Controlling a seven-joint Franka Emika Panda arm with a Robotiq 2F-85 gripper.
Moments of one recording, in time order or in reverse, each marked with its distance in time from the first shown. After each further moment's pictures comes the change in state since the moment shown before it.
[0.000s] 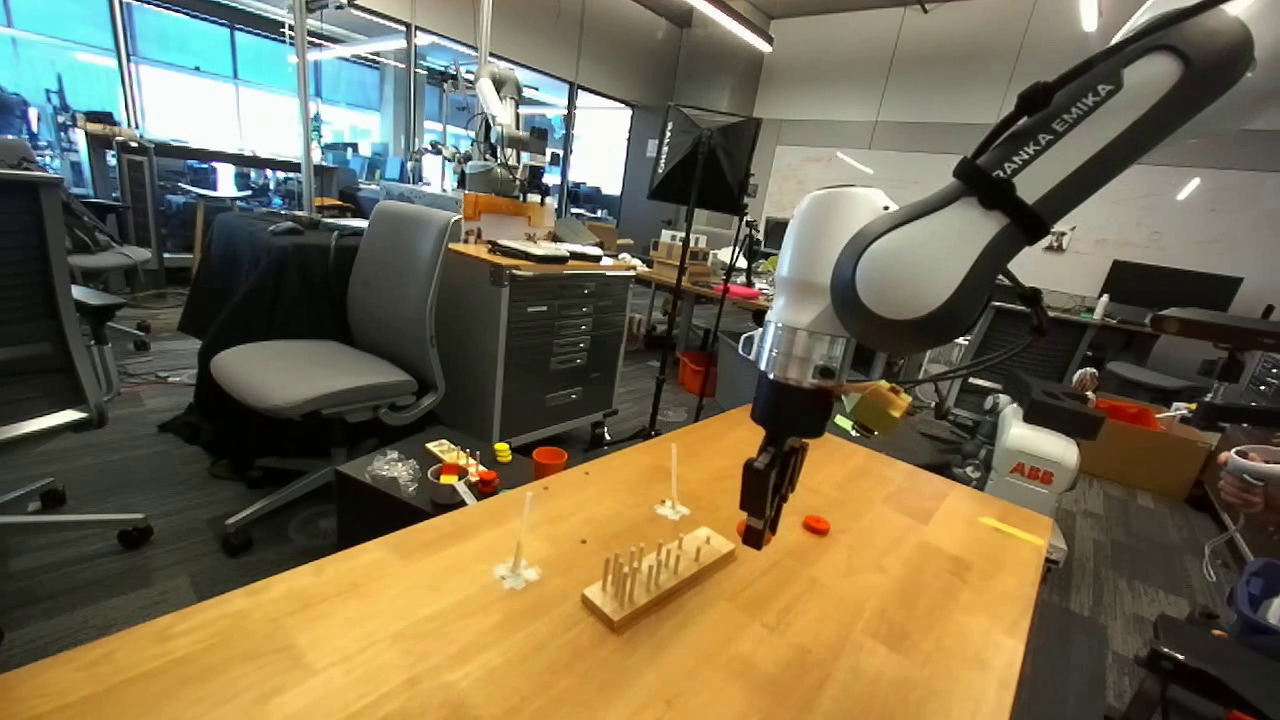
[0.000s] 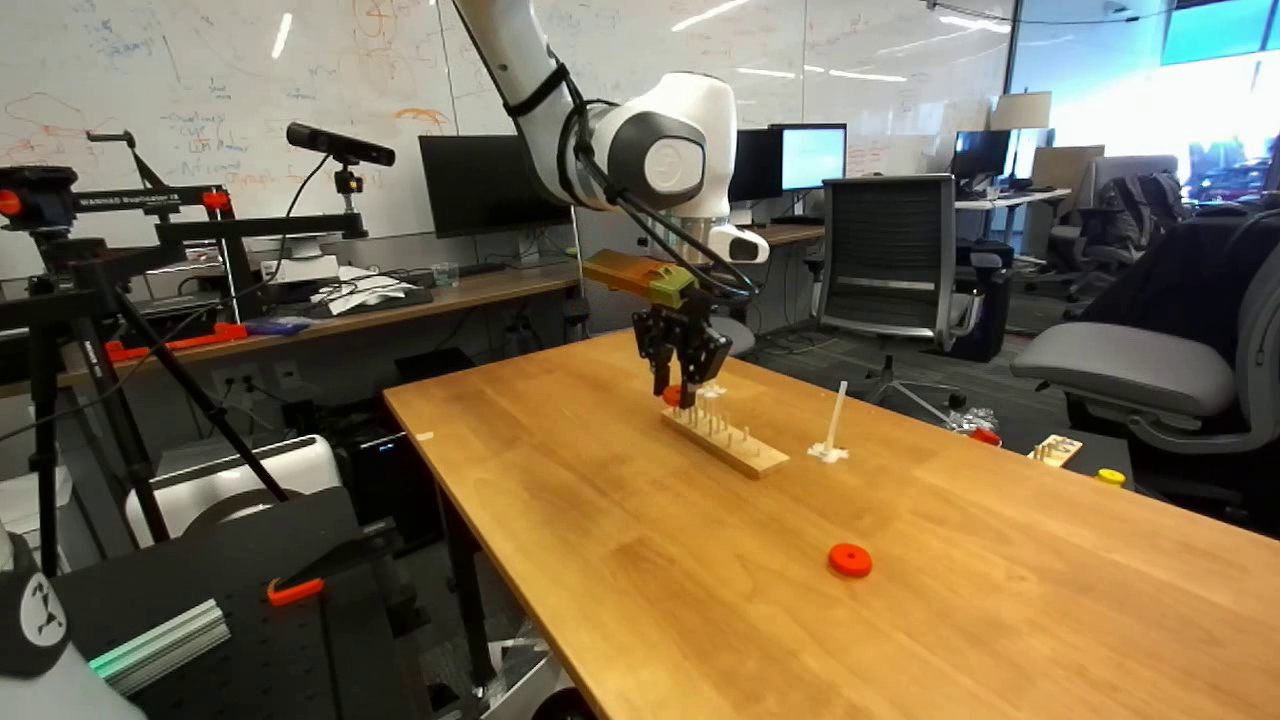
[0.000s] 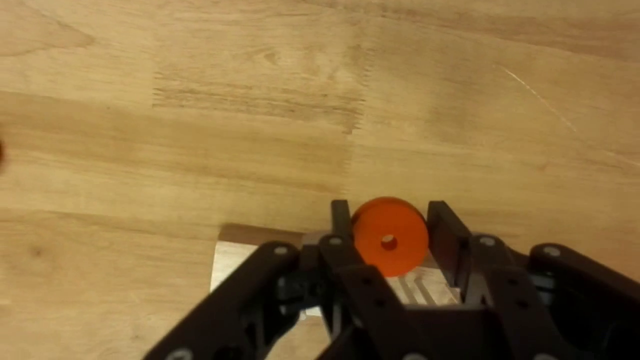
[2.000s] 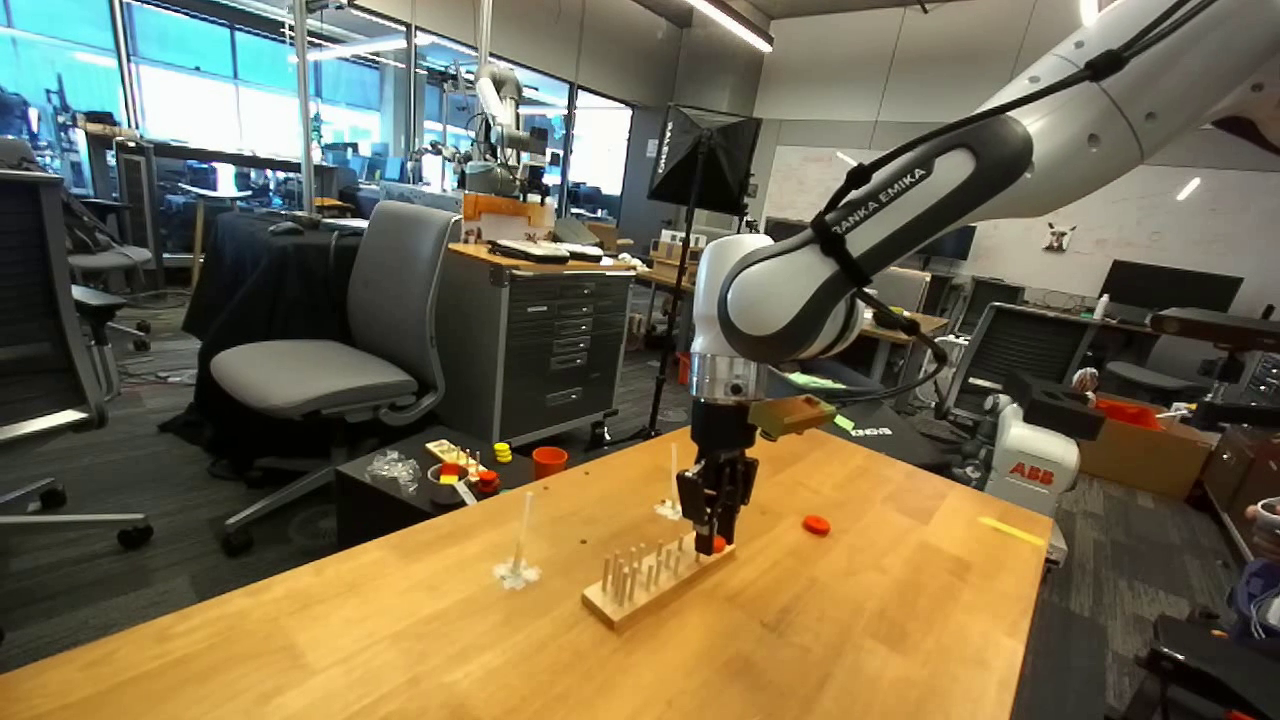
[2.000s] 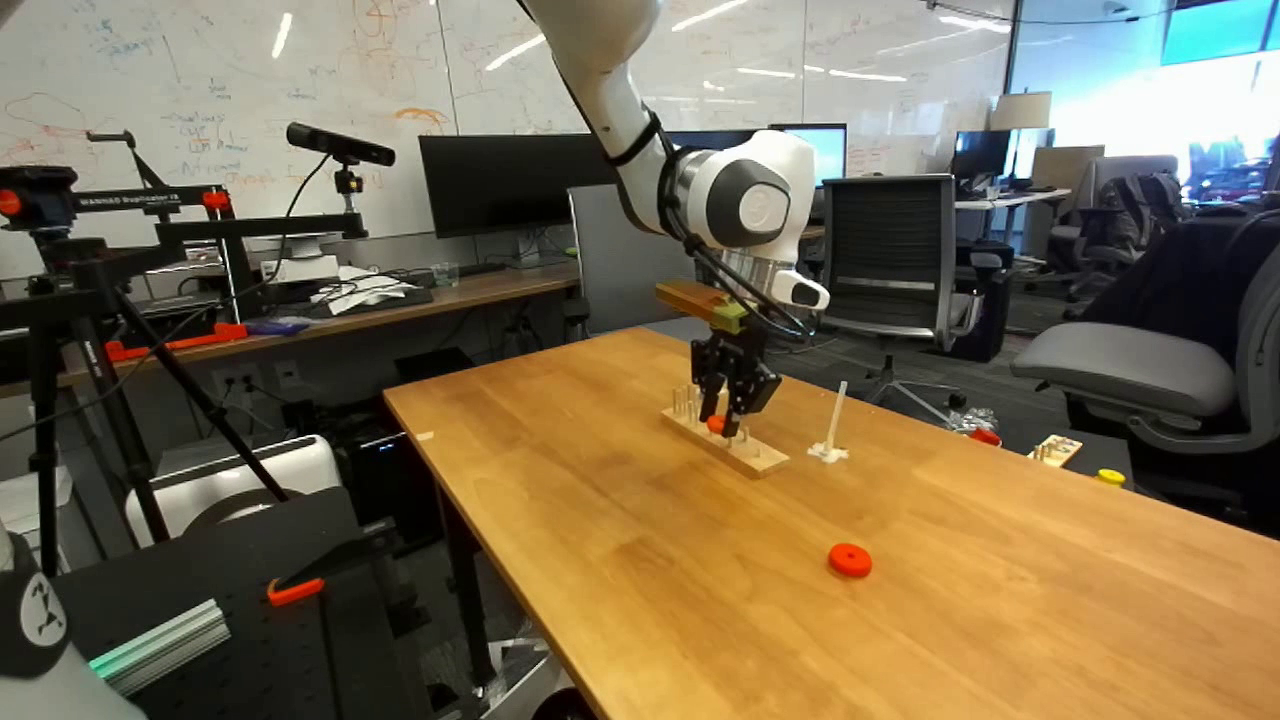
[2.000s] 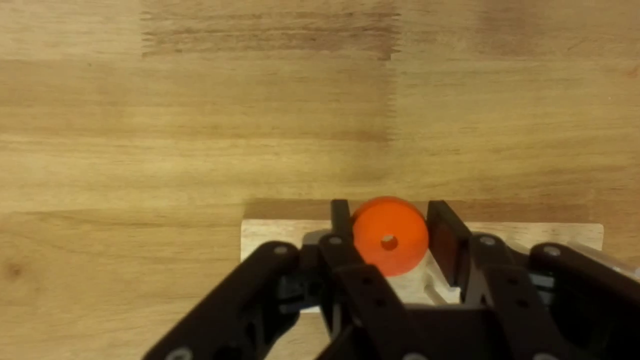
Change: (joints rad) arm -0.003 0.320 -0.044 0.437 0.003 -0.277 0.111
